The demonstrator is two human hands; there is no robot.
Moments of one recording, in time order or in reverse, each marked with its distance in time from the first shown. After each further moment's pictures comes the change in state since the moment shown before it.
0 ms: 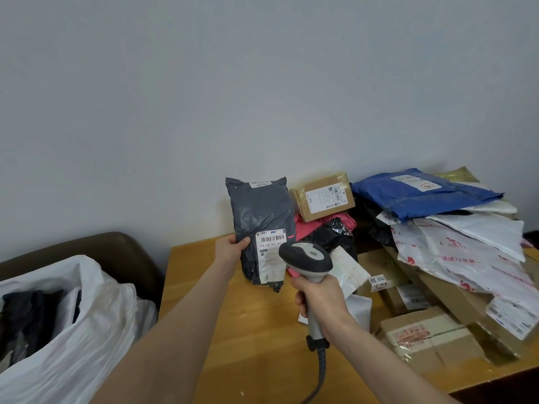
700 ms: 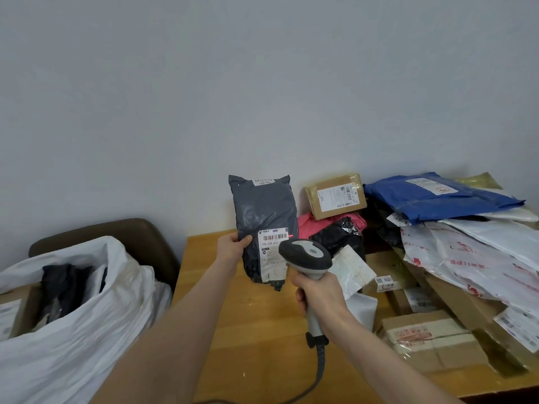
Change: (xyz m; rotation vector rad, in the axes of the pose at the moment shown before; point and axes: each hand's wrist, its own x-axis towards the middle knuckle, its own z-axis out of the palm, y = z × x) left_hand -0.031 -0.004 -0.016 0.033 0.094 0.018; right_hand -0.015 0.004 -0.007 -0.063 -0.072 -0.030
